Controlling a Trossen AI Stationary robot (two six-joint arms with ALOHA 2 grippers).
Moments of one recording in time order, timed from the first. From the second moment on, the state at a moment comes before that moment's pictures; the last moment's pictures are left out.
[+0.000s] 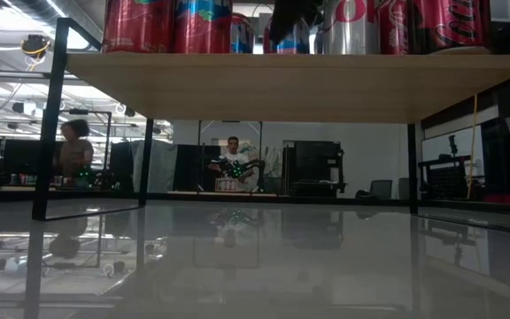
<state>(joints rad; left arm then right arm) -0.72 0.80 0.74 -0.23 -0.69 -0.30 0.04 1.92 2.07 -1.26 0.22 0.07</state>
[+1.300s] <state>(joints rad) -0.72 0.80 0.74 -0.23 -0.69 -0.30 0.06 1.88 2.34 -1.50 0.21 0.13</state>
